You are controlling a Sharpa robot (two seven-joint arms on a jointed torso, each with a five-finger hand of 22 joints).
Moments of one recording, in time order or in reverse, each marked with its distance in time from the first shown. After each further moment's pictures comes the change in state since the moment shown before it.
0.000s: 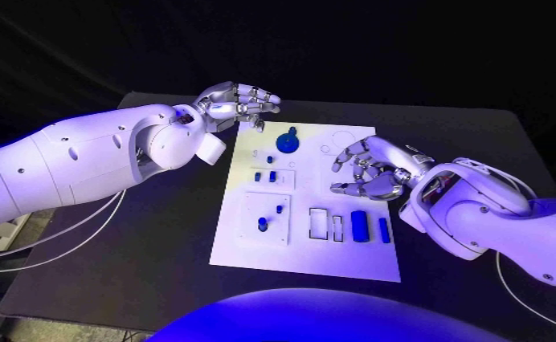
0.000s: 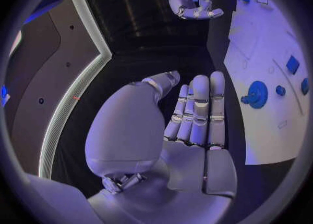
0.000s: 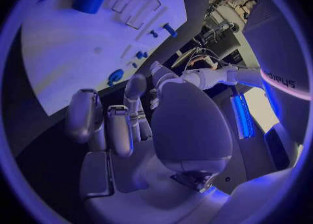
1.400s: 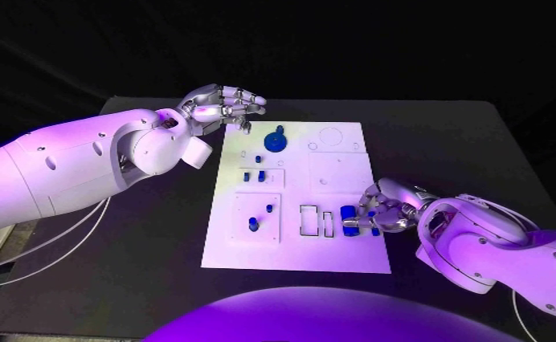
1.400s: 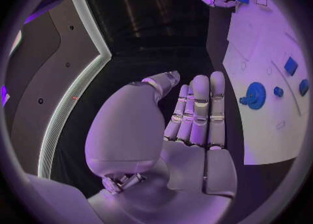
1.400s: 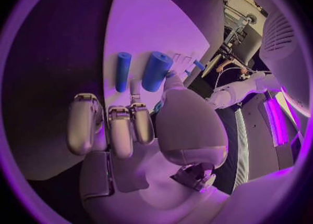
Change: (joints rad) left arm -0.002 -0.008 -0.006 0.004 0.000 0.003 -0.002; left_hand 0.000 0.000 0.000 0.000 0.000 -0.004 0.004 0.000 0.001 -0.001 -0.002 0.000 0.000 0.000 0.000 0.000 0.000 0.000 0.000 0.000 0.000 0.000; right arm -0.143 -0.081 -0.018 0.021 -0.039 0.063 -0.266; right_hand -0.117 0.108 -0.320 0.019 0.006 0.003 -0.021 0.137 0.072 0.103 -0.005 0.499 0.361 0.000 -0.007 0.047 0.045 -0.015 0.037 -0.009 0.088 0.000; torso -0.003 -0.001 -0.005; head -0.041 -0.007
